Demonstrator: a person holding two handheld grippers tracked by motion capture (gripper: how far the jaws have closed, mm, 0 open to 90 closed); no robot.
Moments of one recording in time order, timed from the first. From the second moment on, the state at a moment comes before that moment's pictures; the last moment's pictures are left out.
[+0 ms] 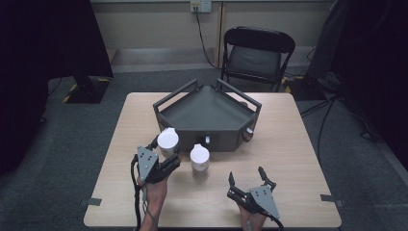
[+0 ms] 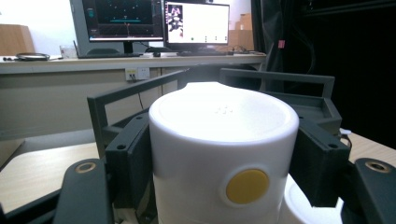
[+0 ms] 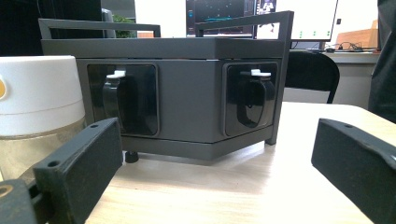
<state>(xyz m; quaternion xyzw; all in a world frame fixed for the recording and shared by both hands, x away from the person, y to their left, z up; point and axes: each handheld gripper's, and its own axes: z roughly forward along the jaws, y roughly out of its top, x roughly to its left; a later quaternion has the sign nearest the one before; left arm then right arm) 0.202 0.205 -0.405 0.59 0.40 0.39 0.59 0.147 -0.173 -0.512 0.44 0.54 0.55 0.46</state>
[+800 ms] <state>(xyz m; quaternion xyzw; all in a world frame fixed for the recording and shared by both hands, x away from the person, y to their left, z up) 0.233 0.202 -0.367 0.59 0.38 0.38 0.60 0.147 -0.173 -0.513 0.44 0.54 0.55 0.46</state>
